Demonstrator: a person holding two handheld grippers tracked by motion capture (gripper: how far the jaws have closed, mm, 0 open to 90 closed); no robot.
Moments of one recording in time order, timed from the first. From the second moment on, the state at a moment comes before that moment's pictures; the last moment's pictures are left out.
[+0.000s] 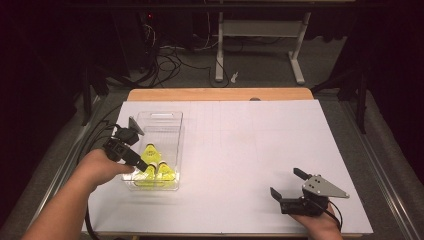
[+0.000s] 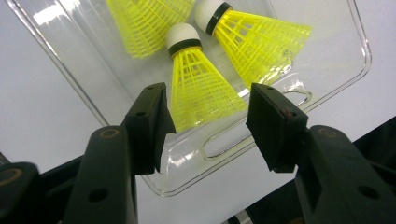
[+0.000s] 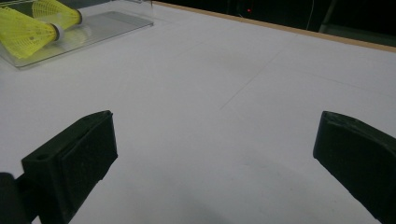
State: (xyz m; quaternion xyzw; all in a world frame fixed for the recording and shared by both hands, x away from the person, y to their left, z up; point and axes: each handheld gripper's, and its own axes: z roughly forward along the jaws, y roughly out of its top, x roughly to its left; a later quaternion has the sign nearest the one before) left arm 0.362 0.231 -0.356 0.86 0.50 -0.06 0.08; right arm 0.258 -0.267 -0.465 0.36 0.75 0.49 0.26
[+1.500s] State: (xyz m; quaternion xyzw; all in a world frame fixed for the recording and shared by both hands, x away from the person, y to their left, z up) left arm 0.361 0.219 -0.377 0.85 0.51 -0.04 0.15; right arm 0.258 -0.267 -0.465 0.36 0.75 0.49 0.26
